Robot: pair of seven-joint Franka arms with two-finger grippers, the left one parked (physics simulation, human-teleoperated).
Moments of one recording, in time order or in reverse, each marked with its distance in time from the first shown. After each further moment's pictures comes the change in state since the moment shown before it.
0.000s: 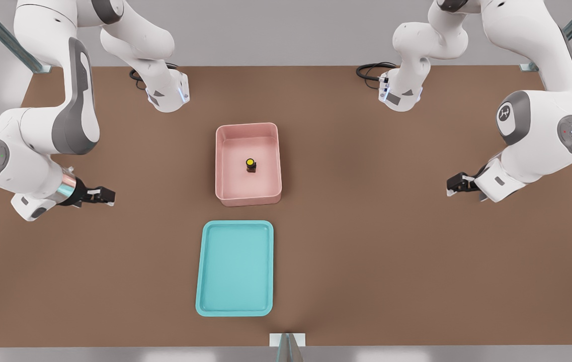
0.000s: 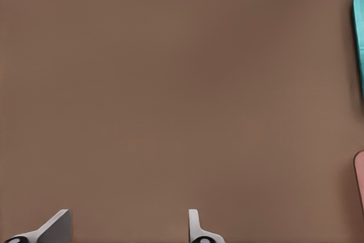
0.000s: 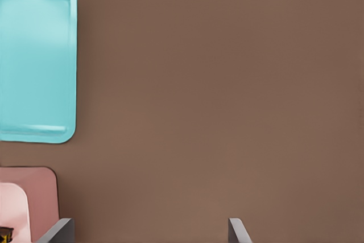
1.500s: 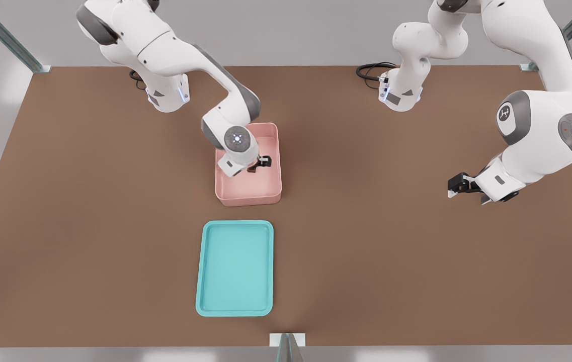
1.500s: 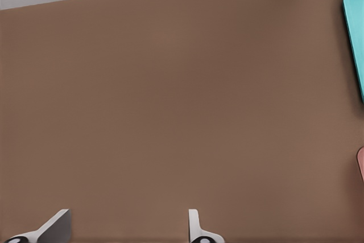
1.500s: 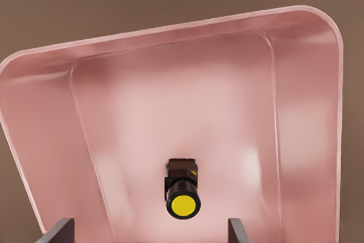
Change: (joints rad) arm 0.467 0.107 0.256 -0.449 0.056 0.423 0.839
